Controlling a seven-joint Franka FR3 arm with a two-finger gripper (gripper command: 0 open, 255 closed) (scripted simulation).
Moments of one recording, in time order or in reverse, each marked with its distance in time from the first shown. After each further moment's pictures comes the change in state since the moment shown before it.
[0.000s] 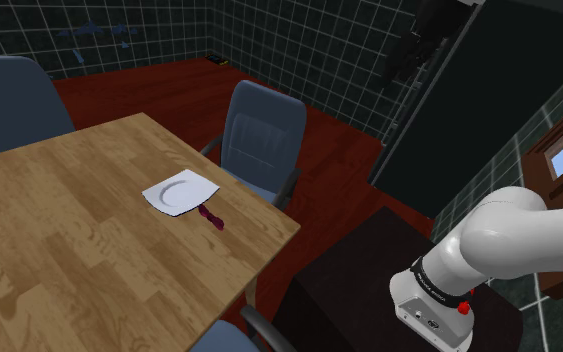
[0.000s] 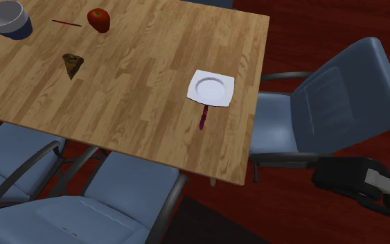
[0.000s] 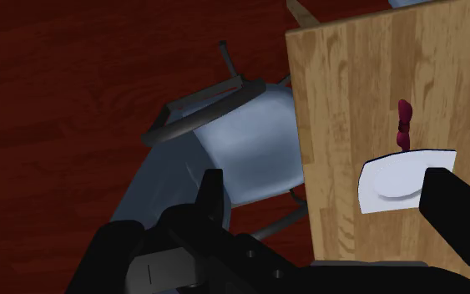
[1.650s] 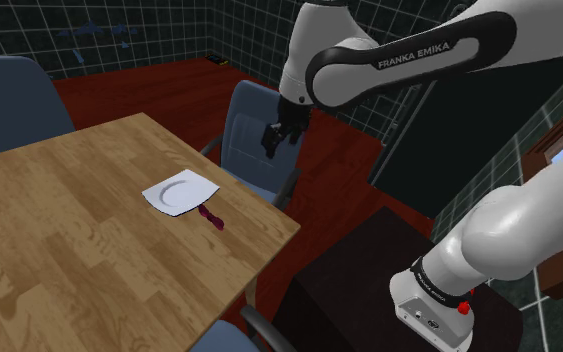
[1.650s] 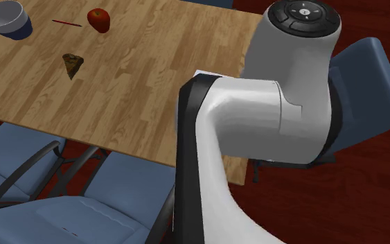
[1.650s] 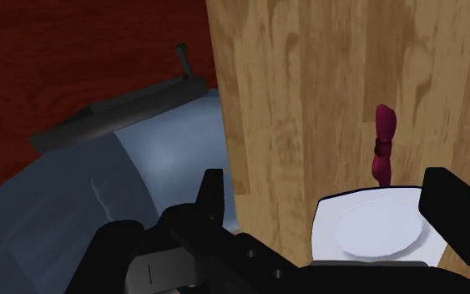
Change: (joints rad) arm 0.037 0.645 0.270 -0.037 -0.026 0.569 0.225
